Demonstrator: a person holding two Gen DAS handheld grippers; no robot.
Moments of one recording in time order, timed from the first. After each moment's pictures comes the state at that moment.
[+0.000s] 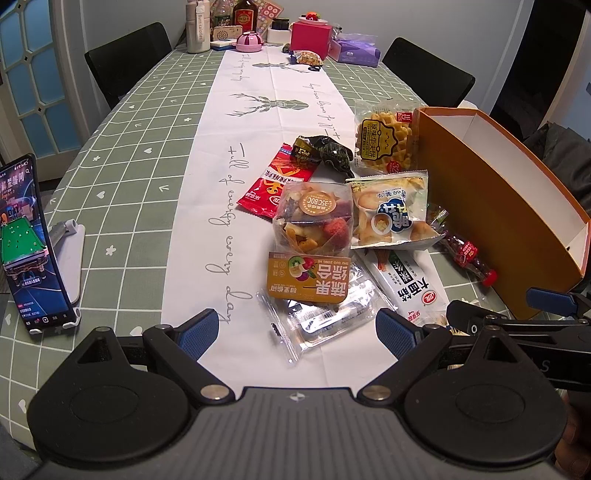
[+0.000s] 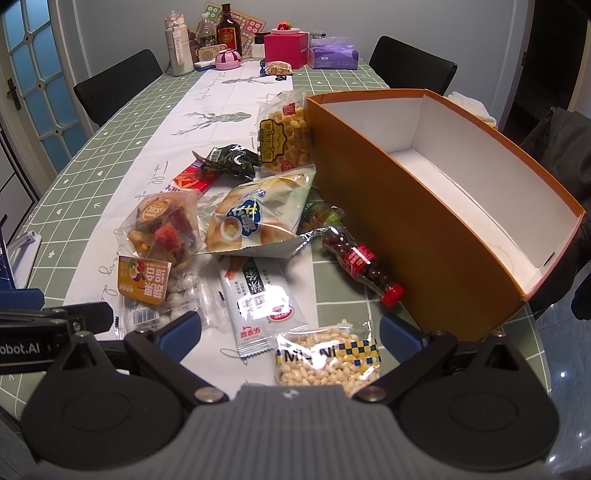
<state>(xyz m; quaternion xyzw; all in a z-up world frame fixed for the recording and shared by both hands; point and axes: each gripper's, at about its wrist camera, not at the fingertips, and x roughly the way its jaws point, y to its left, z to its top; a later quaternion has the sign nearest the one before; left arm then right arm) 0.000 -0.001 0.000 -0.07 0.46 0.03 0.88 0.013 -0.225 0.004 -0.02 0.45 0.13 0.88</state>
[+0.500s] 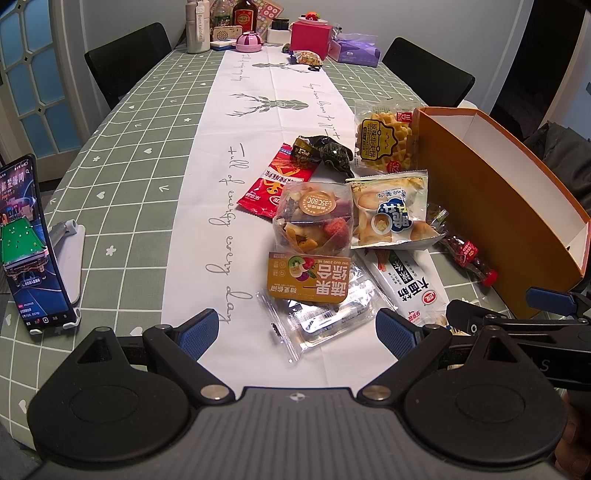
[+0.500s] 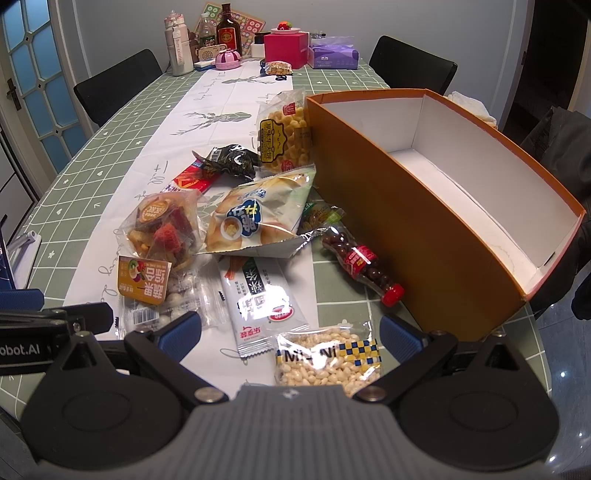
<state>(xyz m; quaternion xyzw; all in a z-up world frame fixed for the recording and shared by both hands) 0.000 -0.001 0.000 -0.07 0.46 0.03 0.88 0.013 -0.225 0.004 -0.02 0.45 0.13 0.88</state>
